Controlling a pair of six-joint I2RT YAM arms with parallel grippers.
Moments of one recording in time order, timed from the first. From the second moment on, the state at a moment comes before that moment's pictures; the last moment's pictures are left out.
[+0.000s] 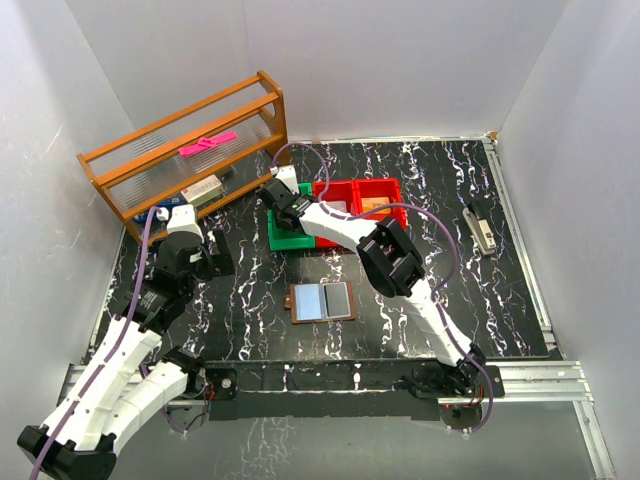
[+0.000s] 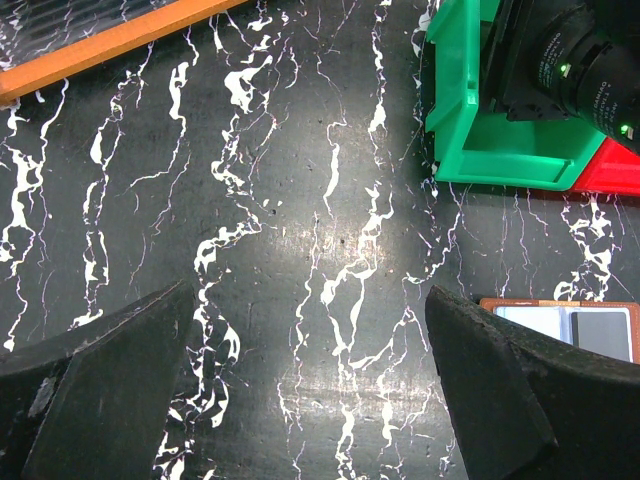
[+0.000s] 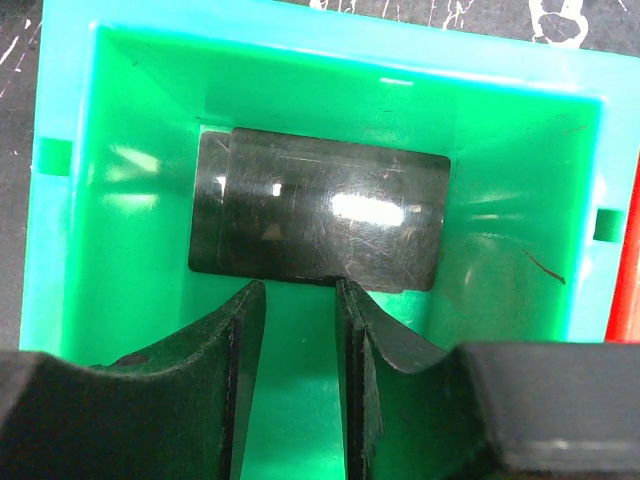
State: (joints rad) left arm -0.43 0.71 0.79 -0.71 -0.39 -0.39; right arm 0.81 2.46 2.07 -0.47 0.48 0.44
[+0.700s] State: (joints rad) left arm -0.43 0.72 0.79 -0.71 -0.39 -0.40; right arm 0.81 2.16 1.80 -0.32 0.36 0.38
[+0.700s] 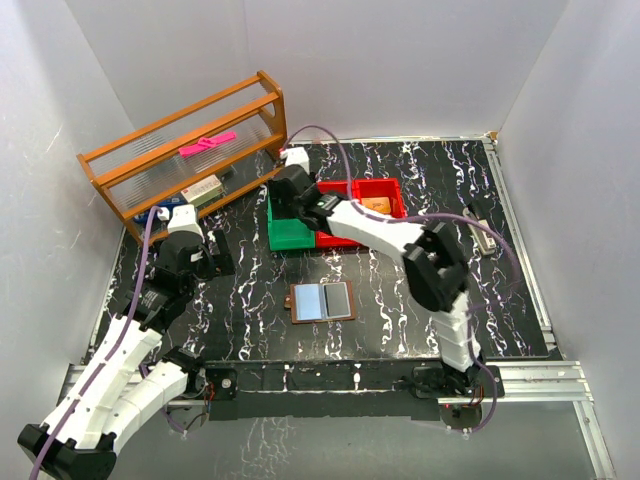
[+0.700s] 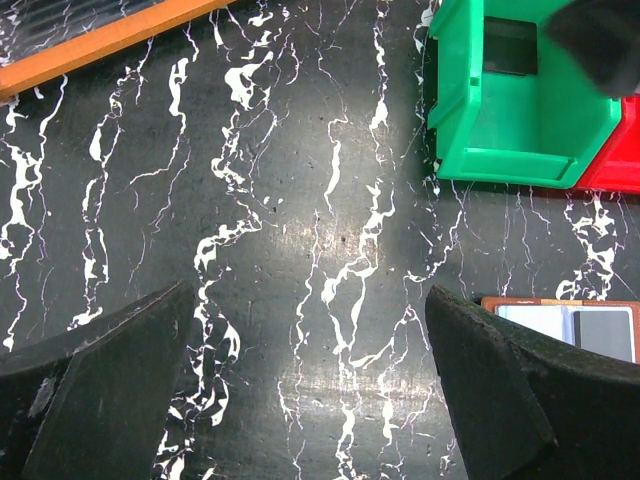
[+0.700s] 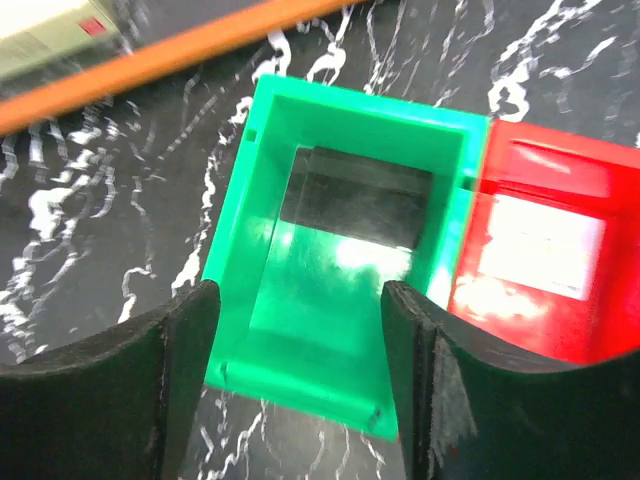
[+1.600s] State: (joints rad) left arm -0.50 1.06 0.76 -0.35 0.29 -0.63; right arm 0.77 1.06 0.44 0.13 0.06 0.84
